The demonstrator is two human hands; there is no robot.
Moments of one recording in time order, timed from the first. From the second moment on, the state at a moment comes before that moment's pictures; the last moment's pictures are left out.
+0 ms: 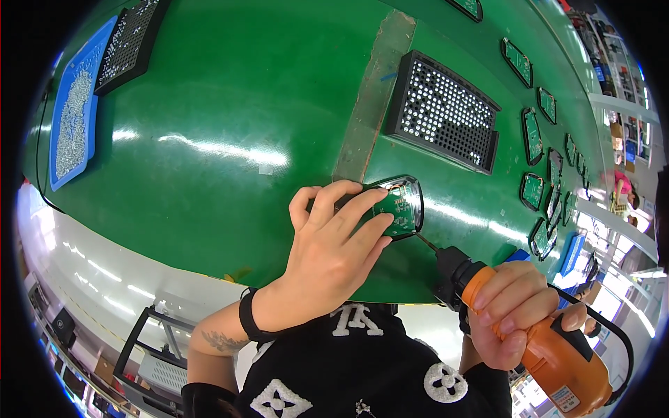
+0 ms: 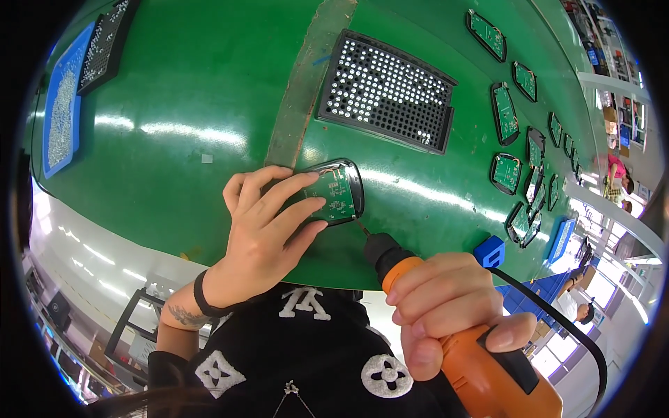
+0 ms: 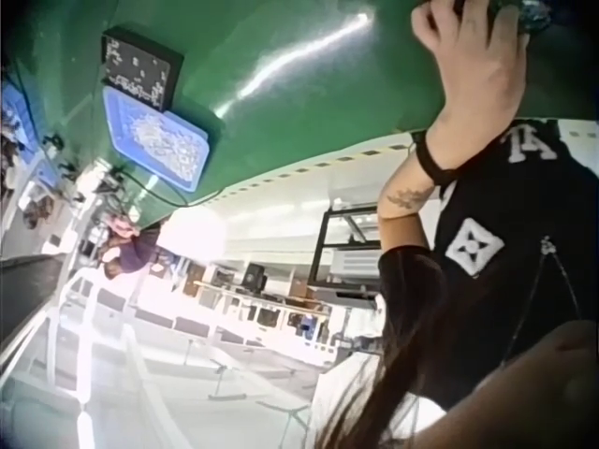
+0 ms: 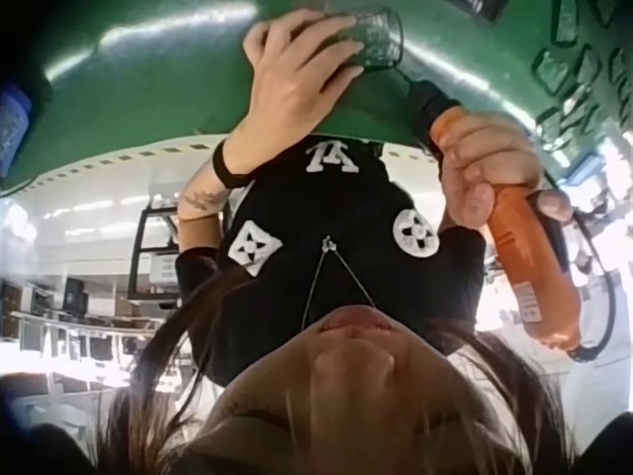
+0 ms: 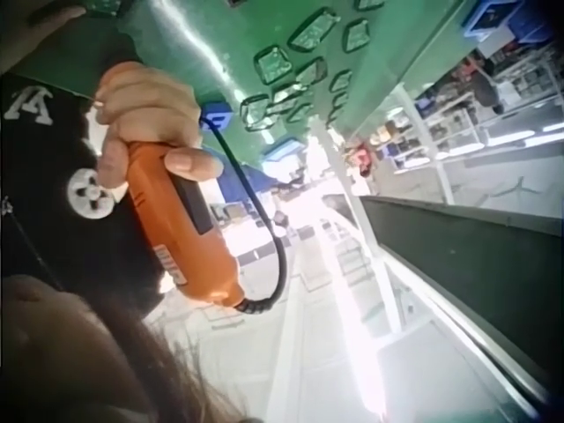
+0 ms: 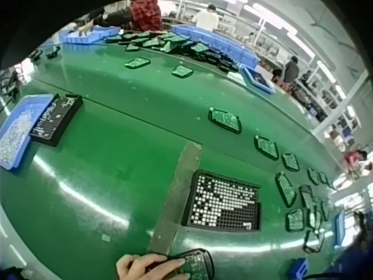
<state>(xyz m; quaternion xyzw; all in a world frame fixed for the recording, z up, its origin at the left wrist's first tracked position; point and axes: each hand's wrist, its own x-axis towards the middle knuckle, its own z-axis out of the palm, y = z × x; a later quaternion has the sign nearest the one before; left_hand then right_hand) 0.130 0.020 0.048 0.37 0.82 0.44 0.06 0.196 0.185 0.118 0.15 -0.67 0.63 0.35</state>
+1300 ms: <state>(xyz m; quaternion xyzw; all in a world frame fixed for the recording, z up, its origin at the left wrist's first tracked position) 0.105 0.045 0.111 0.53 0.78 0.15 0.30 0.280 0.227 0.123 -0.03 -0.29 0.67 0.68</state>
